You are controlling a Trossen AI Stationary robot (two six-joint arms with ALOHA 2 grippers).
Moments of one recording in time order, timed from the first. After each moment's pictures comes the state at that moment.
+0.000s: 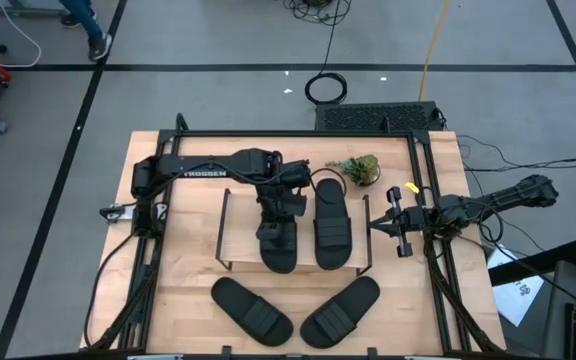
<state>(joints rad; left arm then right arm) 0.11 1.95 1.82 -1.16 0.72 0.13 0.26 0.33 0.08 0.33 0.13 -0.11</state>
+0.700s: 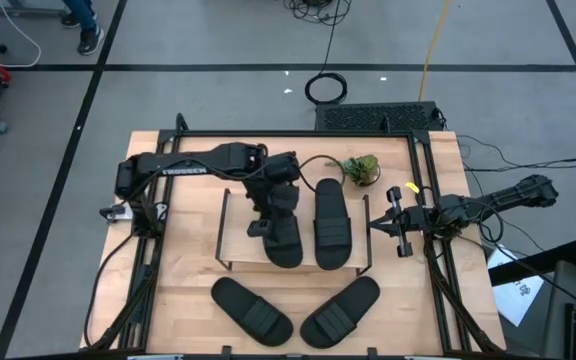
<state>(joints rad) 0.09 1.81 1.82 -1.15 0.55 0.14 0.26 0.33 0.08 0.35 0.13 -0.11</state>
